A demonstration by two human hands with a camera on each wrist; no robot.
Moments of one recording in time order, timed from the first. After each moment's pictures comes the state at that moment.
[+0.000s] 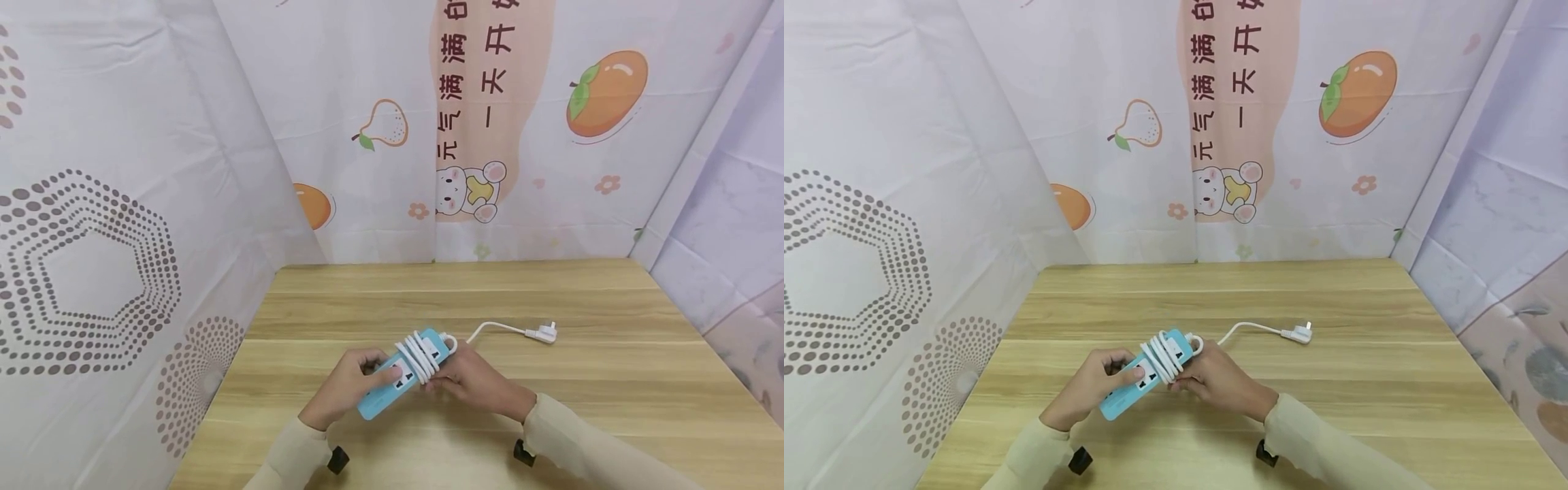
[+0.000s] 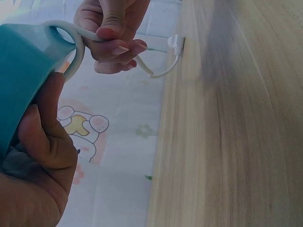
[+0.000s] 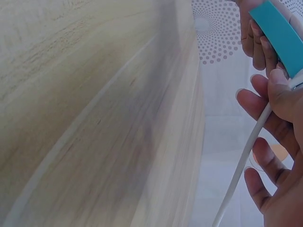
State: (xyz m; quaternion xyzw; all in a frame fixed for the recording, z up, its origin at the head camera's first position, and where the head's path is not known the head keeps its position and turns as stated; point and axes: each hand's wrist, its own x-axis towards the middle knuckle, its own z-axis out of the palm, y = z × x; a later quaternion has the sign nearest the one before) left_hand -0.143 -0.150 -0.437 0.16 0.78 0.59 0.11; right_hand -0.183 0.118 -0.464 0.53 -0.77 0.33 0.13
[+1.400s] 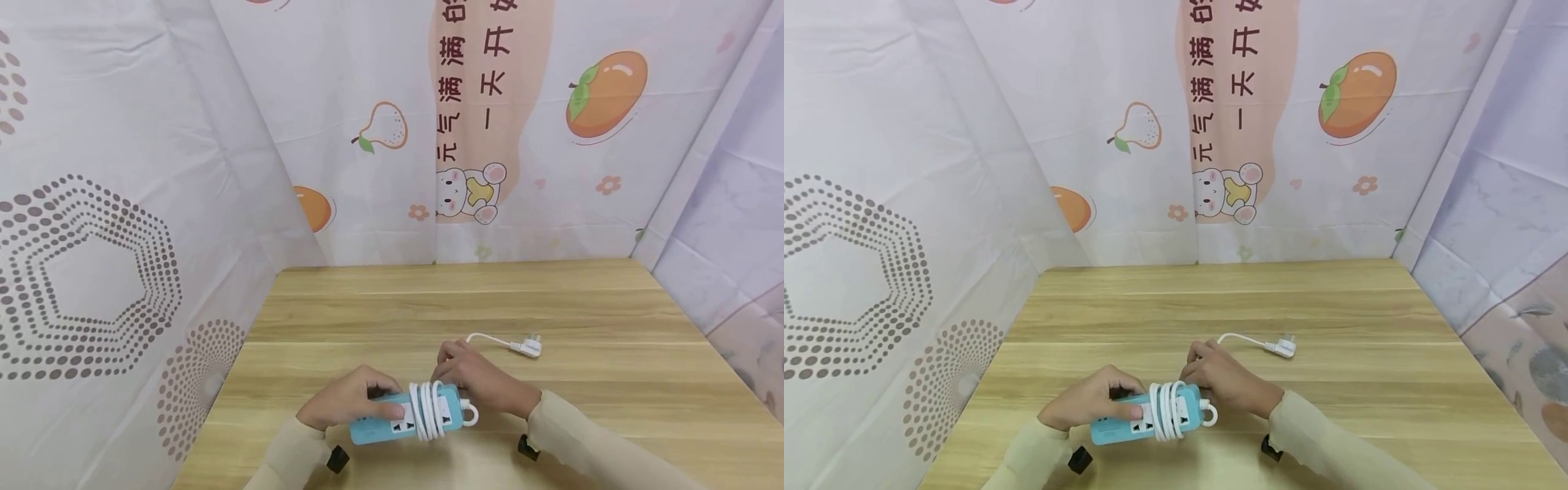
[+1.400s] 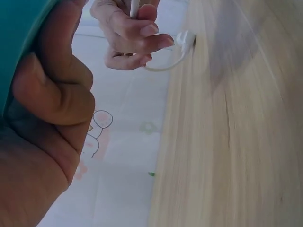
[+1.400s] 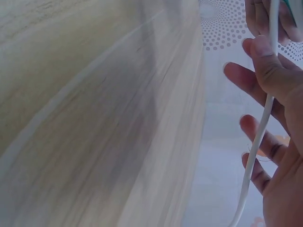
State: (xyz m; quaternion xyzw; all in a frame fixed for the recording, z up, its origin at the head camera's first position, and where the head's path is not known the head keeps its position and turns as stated) left_hand -0.144 -0.157 -0.435 0.34 0.72 0.55 0.24; right_hand -0.190 0.130 -0.462 0.57 -0.77 0.24 0.13
